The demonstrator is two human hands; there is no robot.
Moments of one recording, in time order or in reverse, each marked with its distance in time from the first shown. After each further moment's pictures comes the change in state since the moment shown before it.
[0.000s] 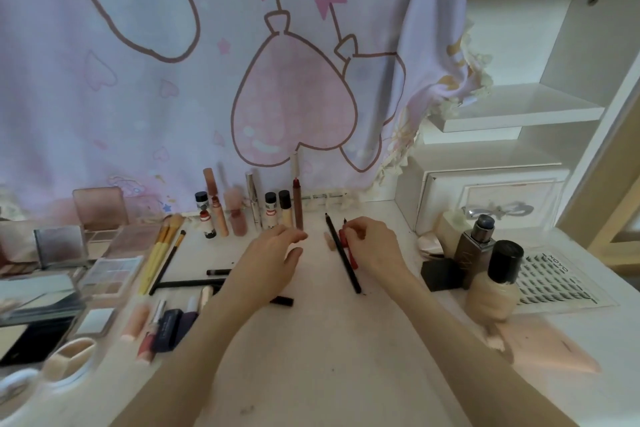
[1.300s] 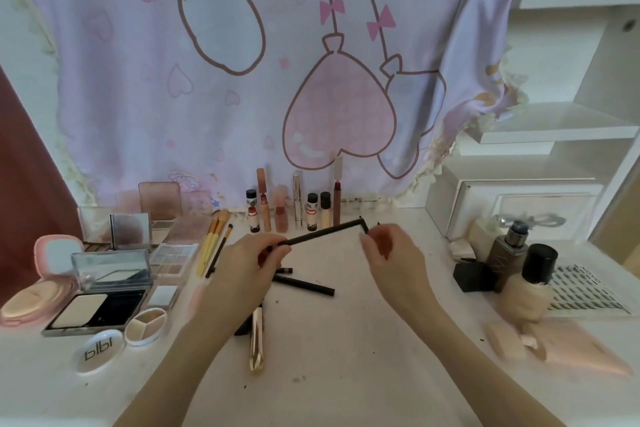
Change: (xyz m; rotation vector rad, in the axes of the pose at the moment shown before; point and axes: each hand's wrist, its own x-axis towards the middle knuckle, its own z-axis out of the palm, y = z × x) left_hand -0.077 -0.014 -0.073 -0.142 0.321 -0.111; right_hand -0.072 -0.046 0.009 0.190 0.108 -0.124
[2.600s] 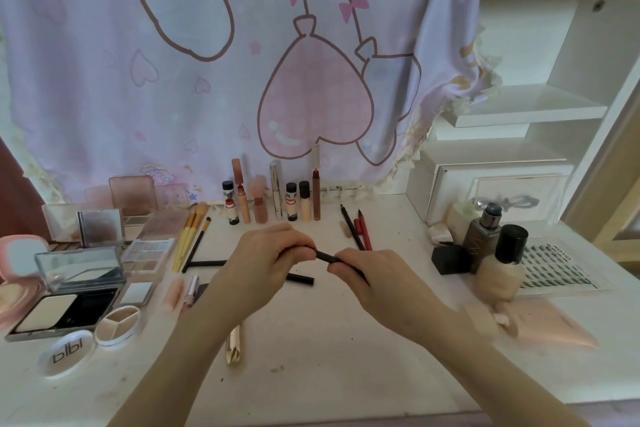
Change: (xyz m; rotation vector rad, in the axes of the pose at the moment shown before) left_hand 0.005 0.041 0.011 -0.065 -0.271 0.258; right_hand -0.024 -0.008 -0.030 -0.495 -0.460 -0.389
